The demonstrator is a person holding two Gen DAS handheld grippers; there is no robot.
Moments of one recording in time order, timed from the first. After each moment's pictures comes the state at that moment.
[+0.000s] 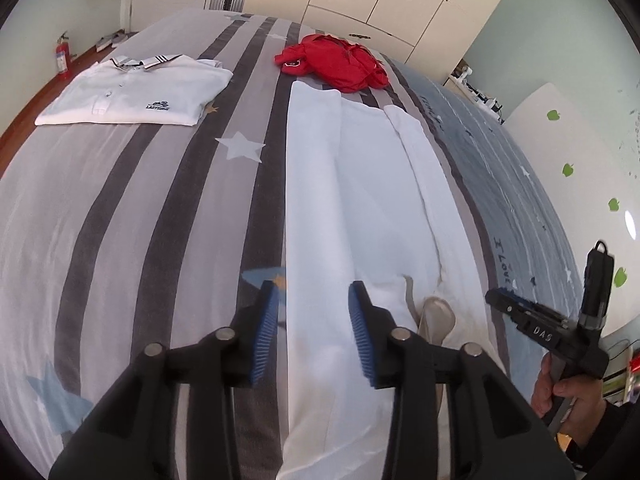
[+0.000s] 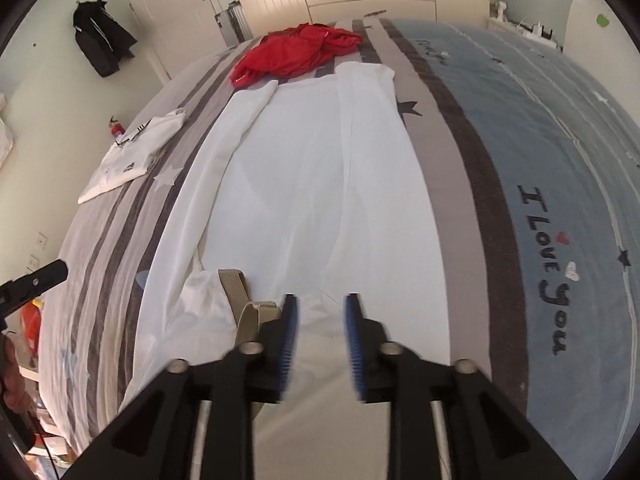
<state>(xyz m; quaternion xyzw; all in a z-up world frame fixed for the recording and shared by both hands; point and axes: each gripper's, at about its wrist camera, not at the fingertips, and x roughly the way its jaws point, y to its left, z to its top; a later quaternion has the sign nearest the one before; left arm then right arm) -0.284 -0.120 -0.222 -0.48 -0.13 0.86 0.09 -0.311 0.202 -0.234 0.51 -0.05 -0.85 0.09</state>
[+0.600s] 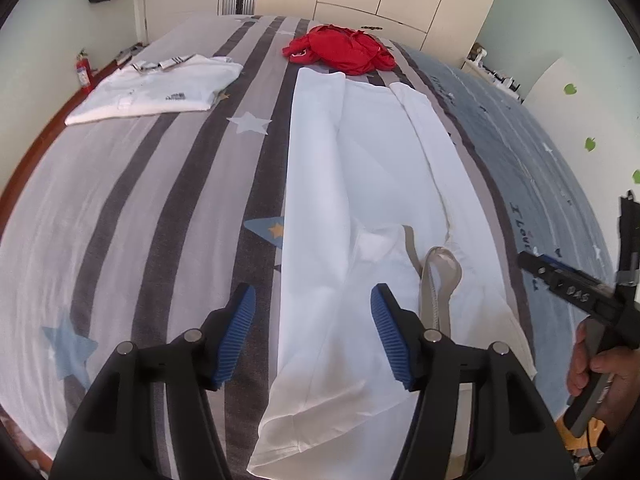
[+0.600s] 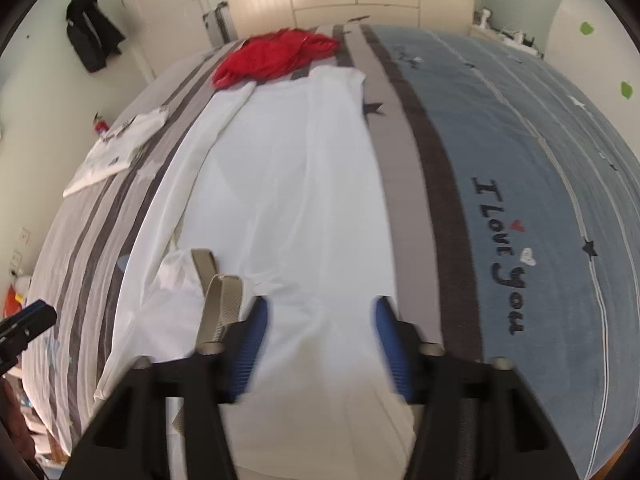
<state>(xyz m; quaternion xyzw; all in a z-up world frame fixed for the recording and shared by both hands) -0.239 -0.076 -0.218 -0.49 -0.07 0.87 0.04 -0.287 0.234 -0.221 0.50 -0.04 -0.87 0.05</state>
